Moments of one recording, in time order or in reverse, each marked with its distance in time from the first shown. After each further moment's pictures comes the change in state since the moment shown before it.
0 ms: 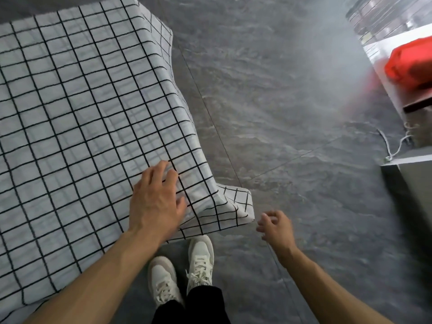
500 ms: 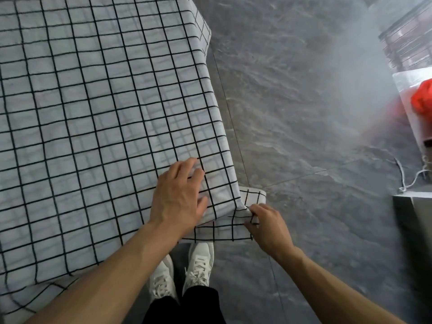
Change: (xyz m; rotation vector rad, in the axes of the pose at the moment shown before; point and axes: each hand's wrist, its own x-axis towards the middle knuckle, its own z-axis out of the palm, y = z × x) left_hand -0.001 -0.017 0.007 -0.093 0.043 0.049; right_hand -0.008 -0.054 0.039 -0.881 -0.163 -0.717
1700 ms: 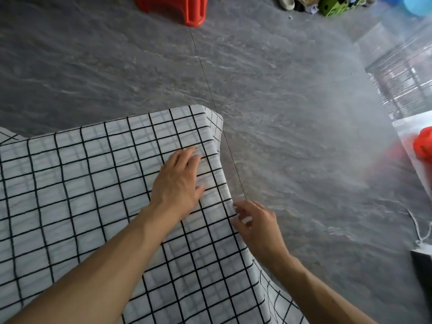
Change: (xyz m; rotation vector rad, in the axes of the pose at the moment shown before) left_hand 0.280 -0.123 -0.105 -0.047 0.009 0.033; right_hand 0.223 -0.160 -0.135 0.379 0.182 -0.035
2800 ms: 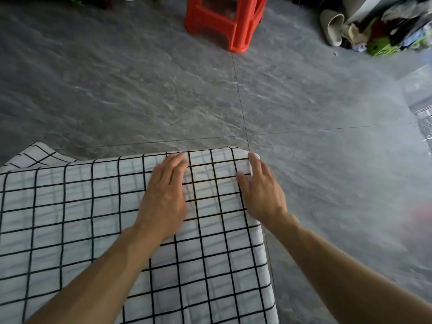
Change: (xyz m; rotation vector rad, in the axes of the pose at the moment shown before) left_hand 0.037 -0.101 -0.017 -0.170 0.239 -0.103; right_hand 0.196 -0.081 0.017 -0.305 -0.006 -0.189
